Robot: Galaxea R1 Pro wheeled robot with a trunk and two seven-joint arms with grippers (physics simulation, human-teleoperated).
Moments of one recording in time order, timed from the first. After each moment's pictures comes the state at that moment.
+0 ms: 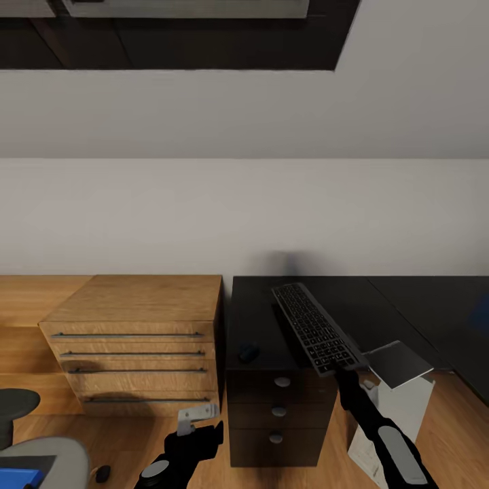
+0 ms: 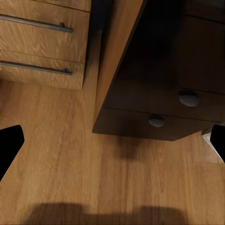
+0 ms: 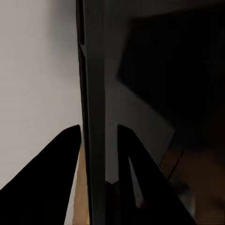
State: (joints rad) left arm -0.01 -0.02 -0.46 -1.59 0.55 0.56 0.61; right arm -0.33 -0.03 -0.26 -0.85 -1.20 0.29 0.32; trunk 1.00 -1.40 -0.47
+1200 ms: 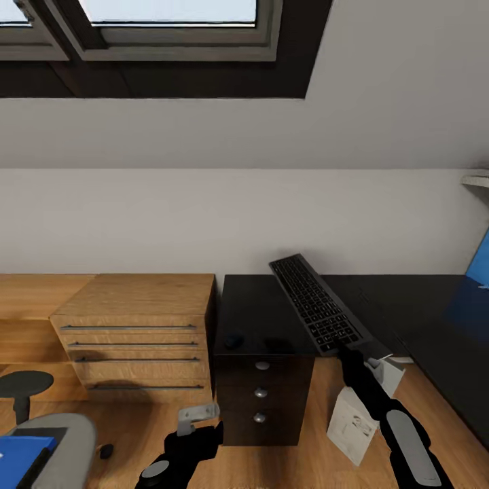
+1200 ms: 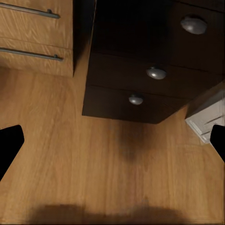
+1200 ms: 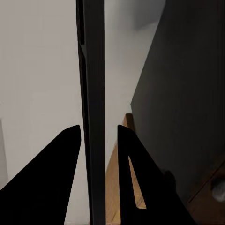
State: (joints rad) left arm -0.01 -0.02 -0.46 -1.59 0.55 0.56 0.61; right arm -0.28 -0.01 -0.25 -1.16 -1.21 0.35 0.24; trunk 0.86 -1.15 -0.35
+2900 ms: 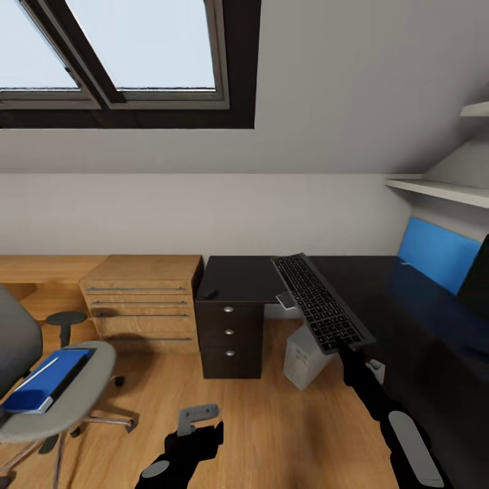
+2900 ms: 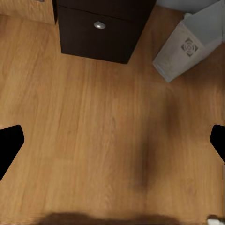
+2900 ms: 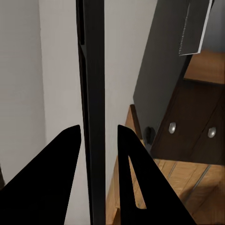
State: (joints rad) left arm -0.01 -0.02 -0.46 -1.59 0.55 0.56 0.61; right arm -0.28 -0.01 -0.25 -1.15 -1.28 0.35 0.24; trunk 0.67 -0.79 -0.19
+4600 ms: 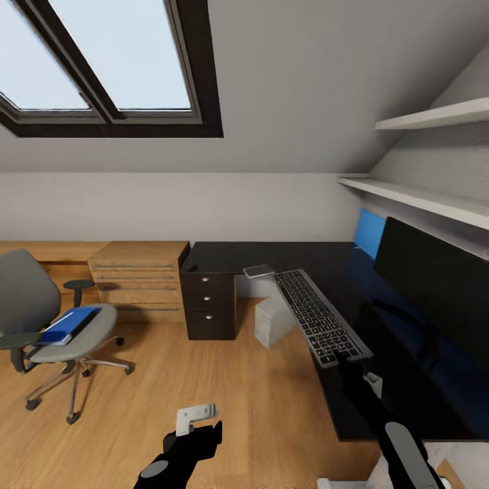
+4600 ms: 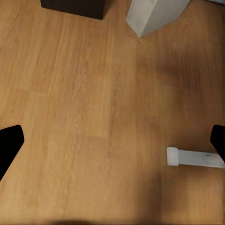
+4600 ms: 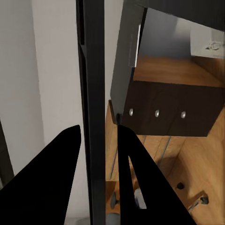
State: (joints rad) left arm -0.01 -0.02 -0.46 -1.59 0.54 0.55 0.61; right arm -0.28 -0.02 -0.25 -1.04 -1.28 0.34 0.26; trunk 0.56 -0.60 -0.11
